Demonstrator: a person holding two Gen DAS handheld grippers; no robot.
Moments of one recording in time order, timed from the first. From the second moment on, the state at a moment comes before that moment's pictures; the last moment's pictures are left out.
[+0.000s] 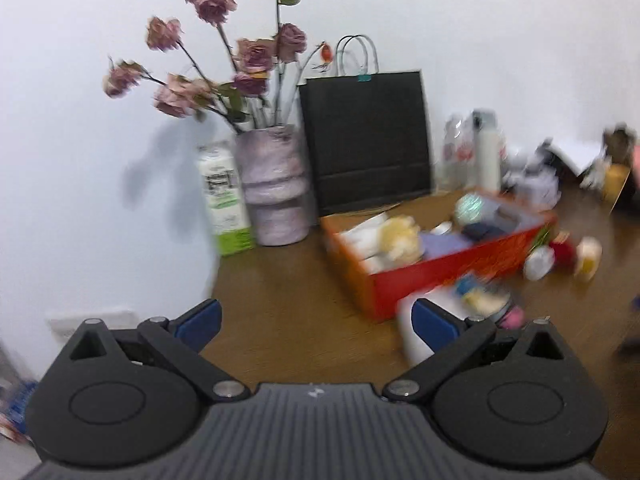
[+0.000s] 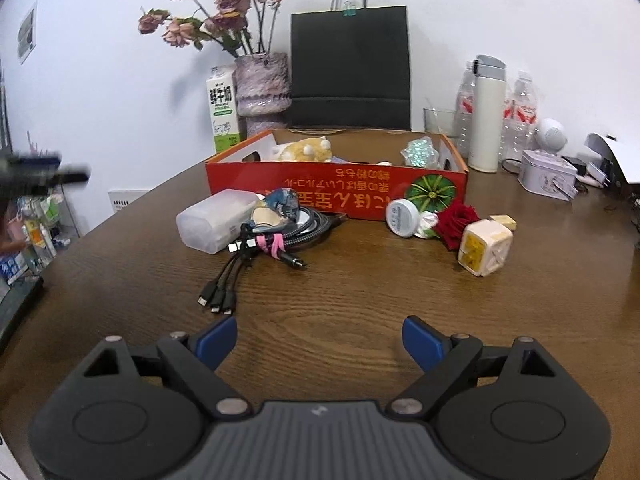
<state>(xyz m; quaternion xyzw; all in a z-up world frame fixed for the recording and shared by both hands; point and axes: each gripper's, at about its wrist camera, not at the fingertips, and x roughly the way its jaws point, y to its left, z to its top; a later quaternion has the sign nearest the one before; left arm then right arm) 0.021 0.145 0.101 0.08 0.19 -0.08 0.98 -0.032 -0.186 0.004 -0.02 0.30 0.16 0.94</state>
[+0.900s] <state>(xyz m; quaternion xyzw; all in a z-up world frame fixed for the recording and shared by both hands) 0.009 0.059 0.046 -0.03 0.30 -0.03 0.95 0.077 -0.142 0.030 -0.01 0.23 0.20 0.95</state>
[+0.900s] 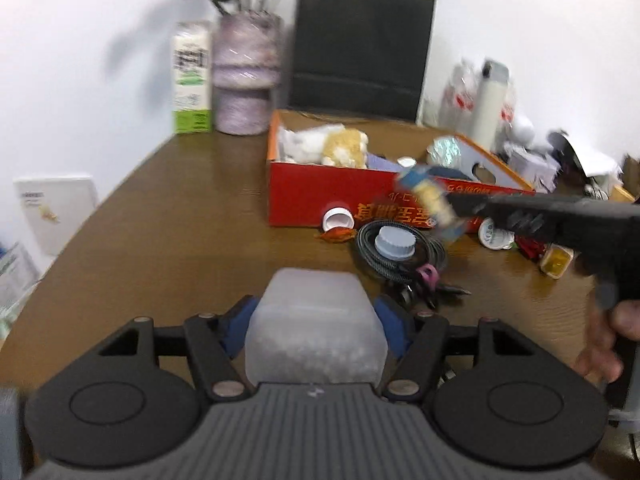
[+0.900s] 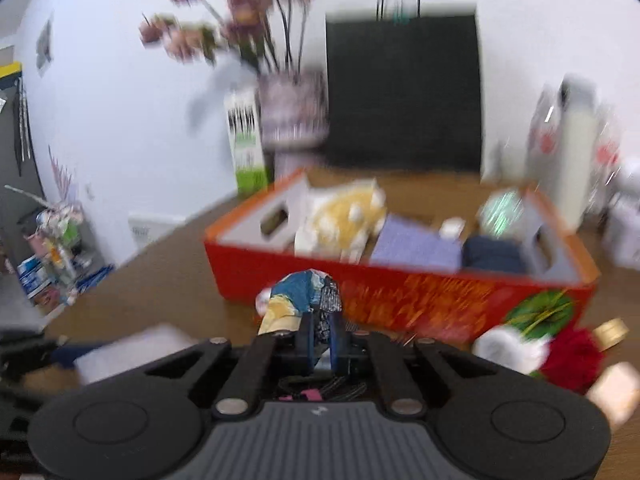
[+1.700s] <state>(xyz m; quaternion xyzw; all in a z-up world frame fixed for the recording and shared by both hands) -0.090 -0.008 0.021 0.00 0.35 -0.09 0.93 -0.093 -0.219 0.000 -0.02 0.29 0.16 0.94</state>
